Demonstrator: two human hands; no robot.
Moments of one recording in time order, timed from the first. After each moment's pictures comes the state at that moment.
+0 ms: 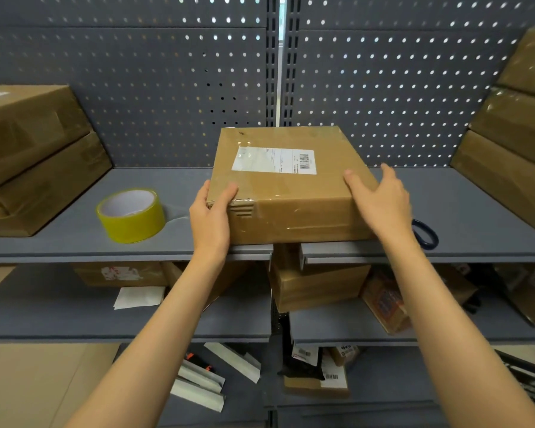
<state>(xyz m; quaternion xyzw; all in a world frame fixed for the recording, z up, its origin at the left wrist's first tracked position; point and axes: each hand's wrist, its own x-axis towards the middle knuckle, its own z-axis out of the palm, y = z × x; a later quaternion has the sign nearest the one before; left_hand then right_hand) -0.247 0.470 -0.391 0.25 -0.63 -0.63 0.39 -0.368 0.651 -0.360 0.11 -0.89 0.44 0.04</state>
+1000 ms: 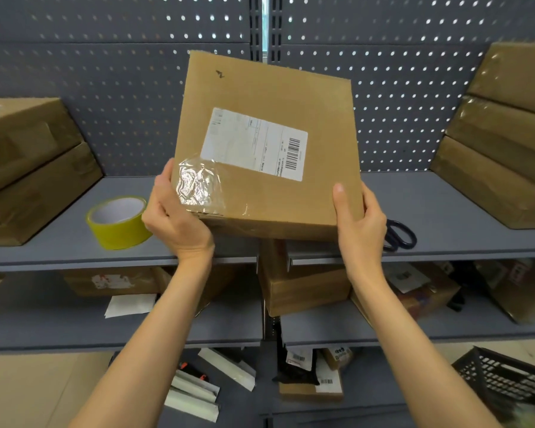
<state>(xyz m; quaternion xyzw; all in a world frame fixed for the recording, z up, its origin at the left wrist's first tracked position) -0.238 0.484 -0.367 0.17 -0.48 -0.55 0.67 -0.325 0.655 -0.386 0.16 -0.69 0.70 0.11</state>
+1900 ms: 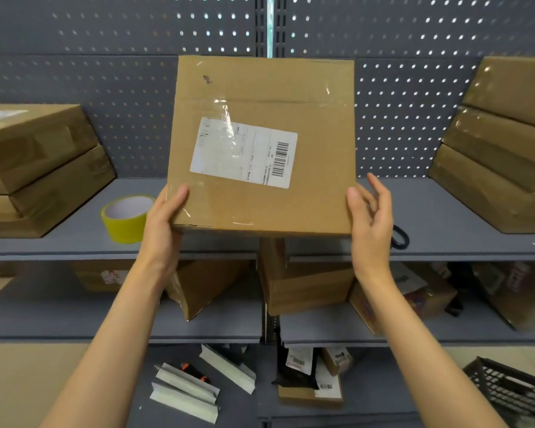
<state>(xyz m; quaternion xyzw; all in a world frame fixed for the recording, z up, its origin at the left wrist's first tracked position) -0.193 0.451 -0.375 0.14 -0.58 -0.72 0.35 -0.321 0.677 -0.381 0.23 -0.64 0.73 0.10</state>
